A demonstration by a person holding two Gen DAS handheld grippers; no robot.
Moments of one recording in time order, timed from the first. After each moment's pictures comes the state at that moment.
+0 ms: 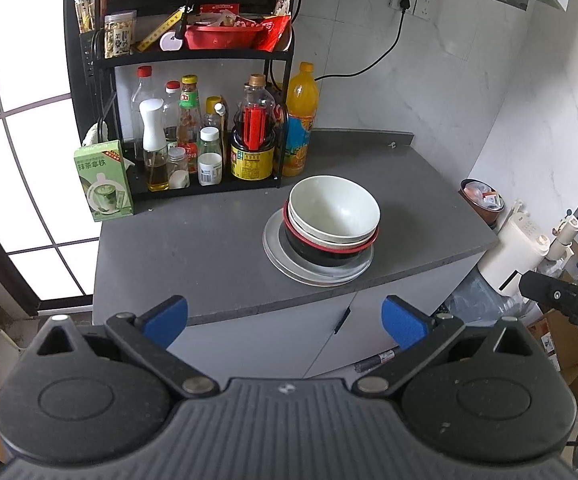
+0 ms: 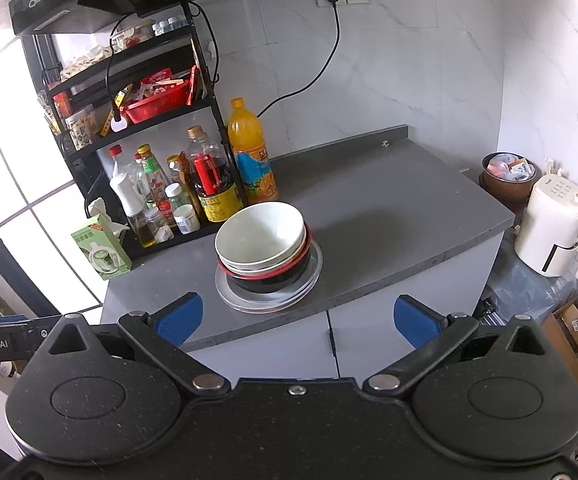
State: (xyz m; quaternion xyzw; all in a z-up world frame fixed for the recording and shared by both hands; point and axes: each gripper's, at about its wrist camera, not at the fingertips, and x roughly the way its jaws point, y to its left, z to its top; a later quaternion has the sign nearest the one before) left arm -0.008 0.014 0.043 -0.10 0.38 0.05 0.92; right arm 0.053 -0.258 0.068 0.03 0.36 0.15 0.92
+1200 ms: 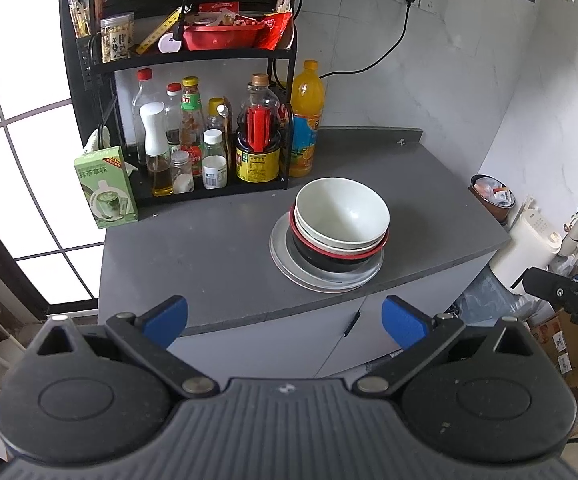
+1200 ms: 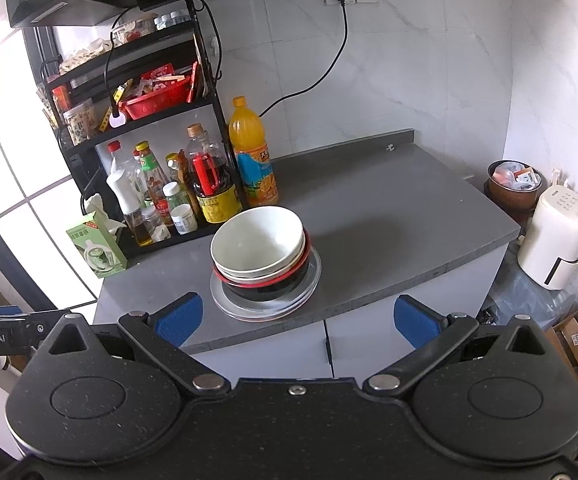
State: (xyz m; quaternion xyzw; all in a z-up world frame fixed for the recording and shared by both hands) left arm 0.014 0.012 0.042 -0.09 0.39 0.06 0.91; right arm 0.070 -0.253 0.065 0.01 0.36 0.16 0.92
